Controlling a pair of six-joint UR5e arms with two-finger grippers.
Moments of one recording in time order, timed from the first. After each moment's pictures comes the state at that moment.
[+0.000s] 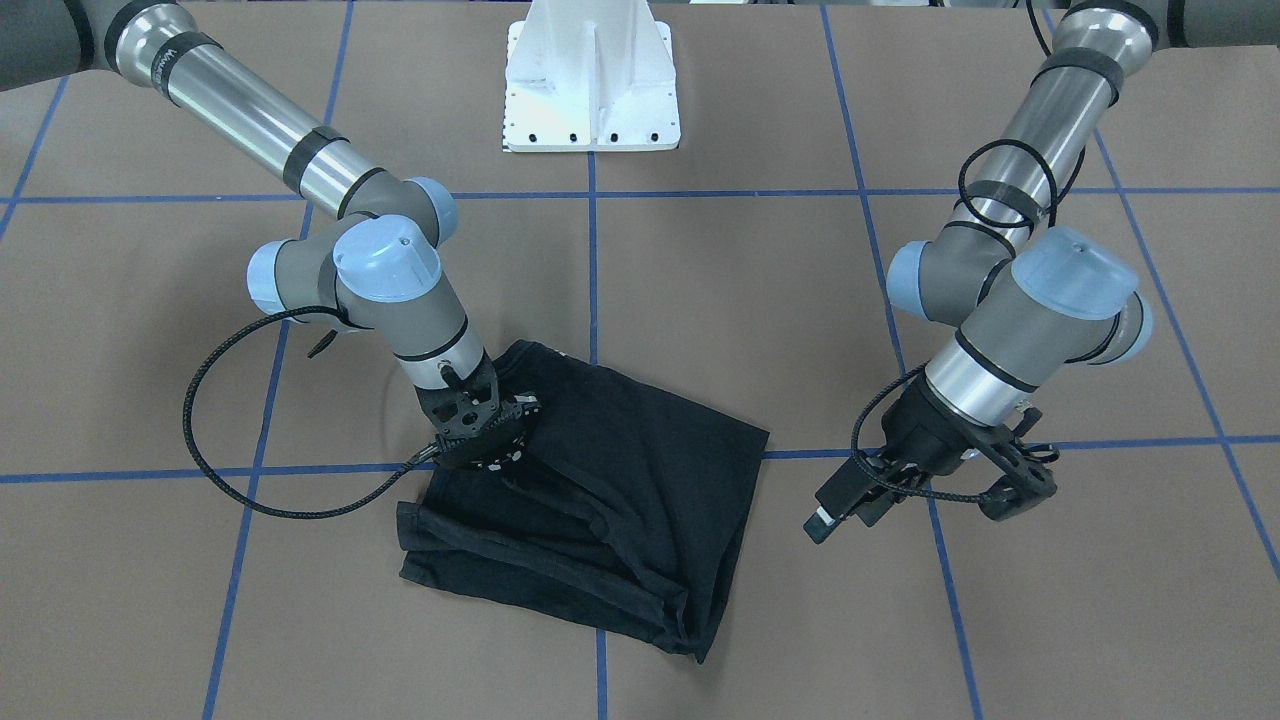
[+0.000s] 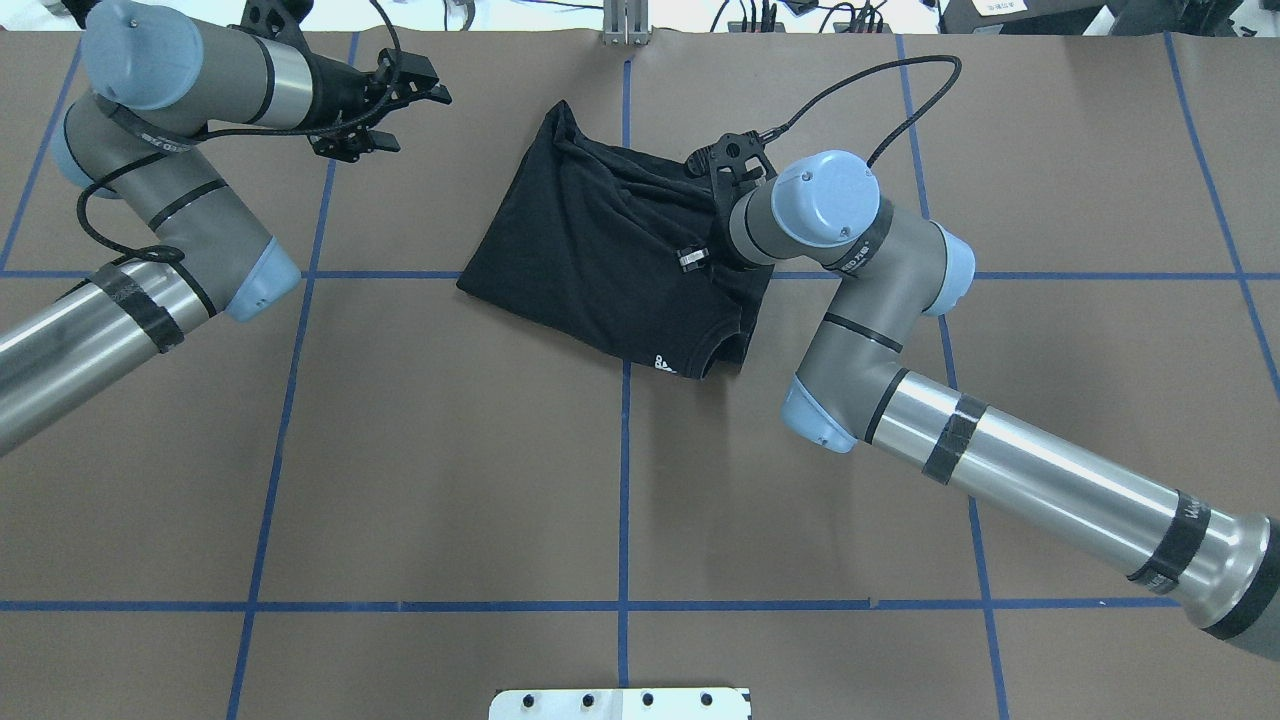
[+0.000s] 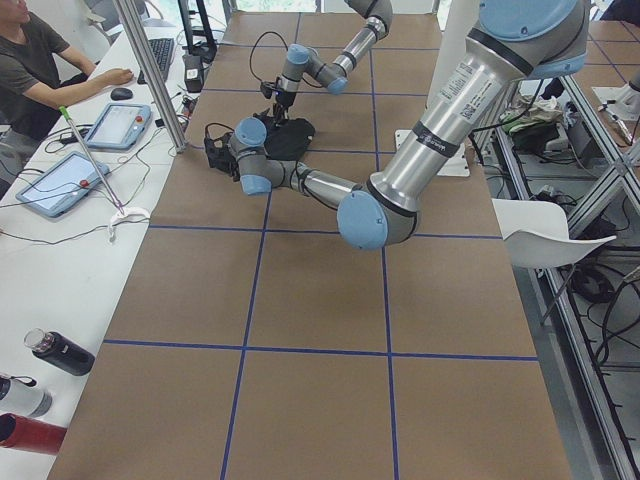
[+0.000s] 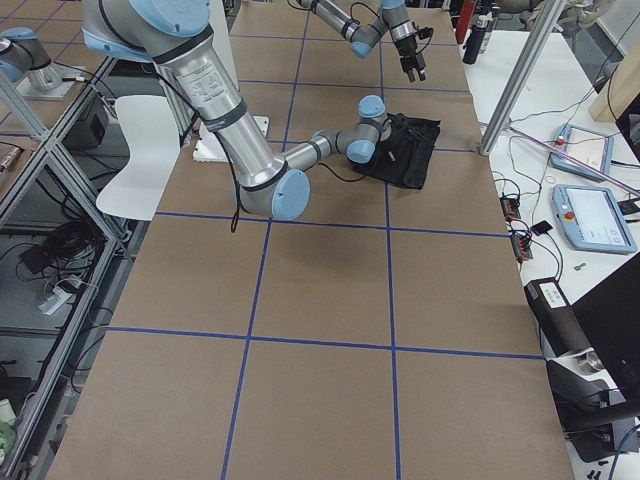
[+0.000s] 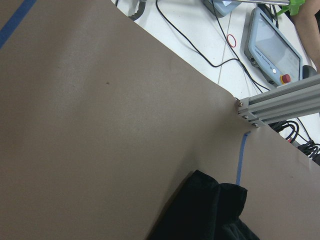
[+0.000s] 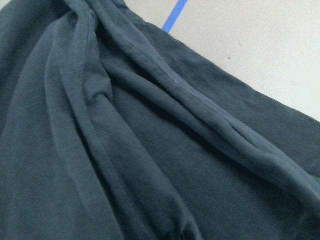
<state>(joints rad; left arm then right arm) -0.93 -2.23 -1.16 -2.65 -1.99 -1.62 0.66 -0.86 1.22 -0.89 1.78 0.77</state>
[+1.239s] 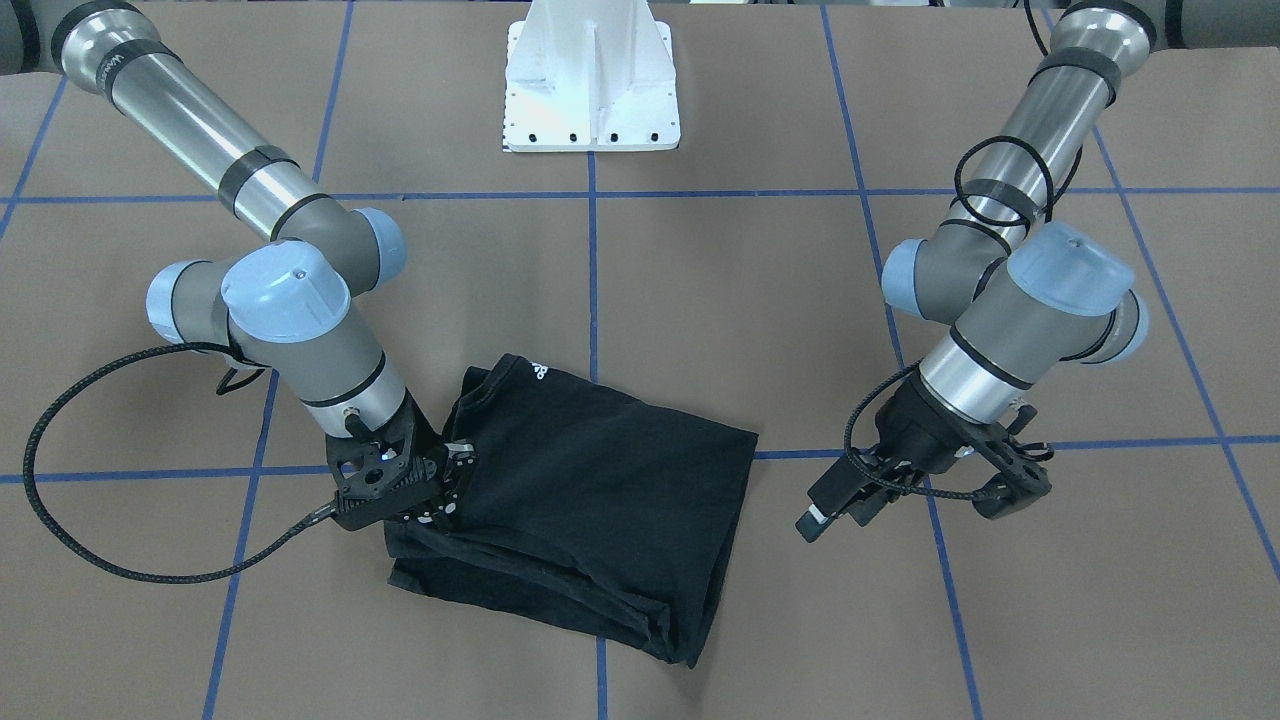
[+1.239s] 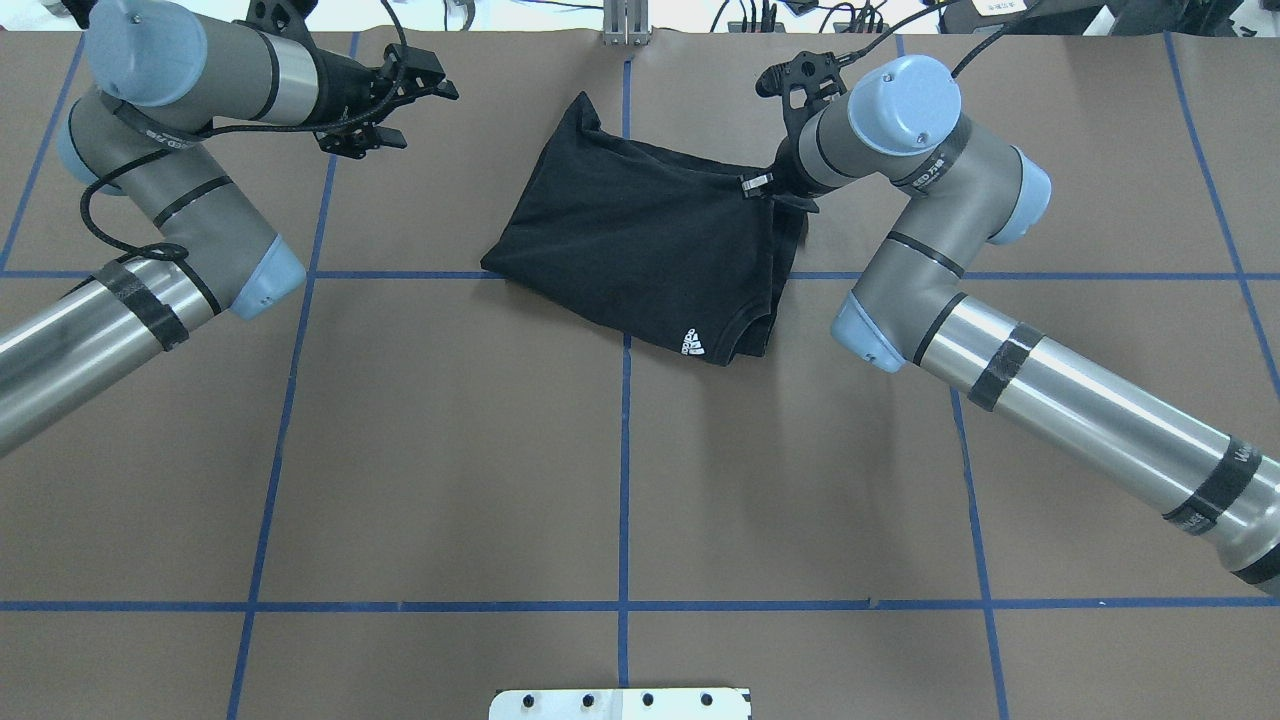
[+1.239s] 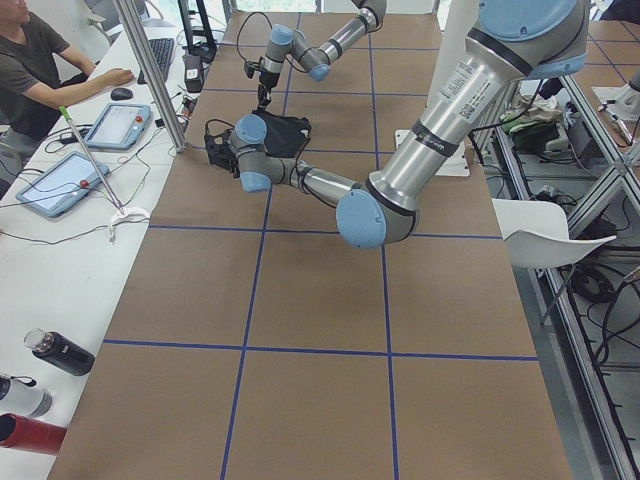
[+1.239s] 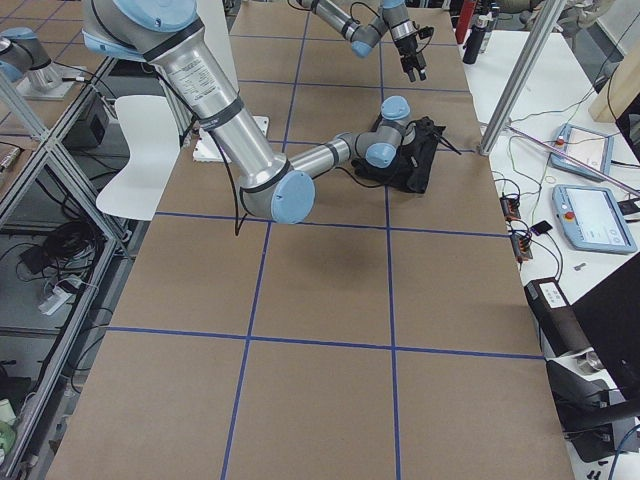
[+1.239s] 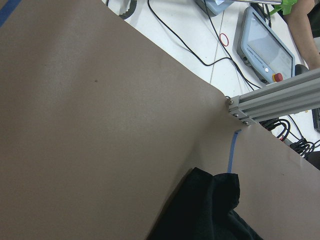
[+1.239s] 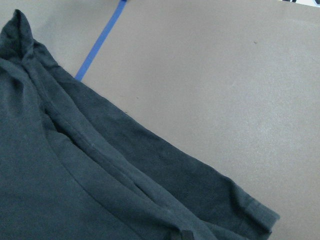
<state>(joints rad) -0.93 -2.24 -1.16 -2.65 -1.99 -1.63 0.79 -0.86 1.19 -0.90 1.86 0.78</state>
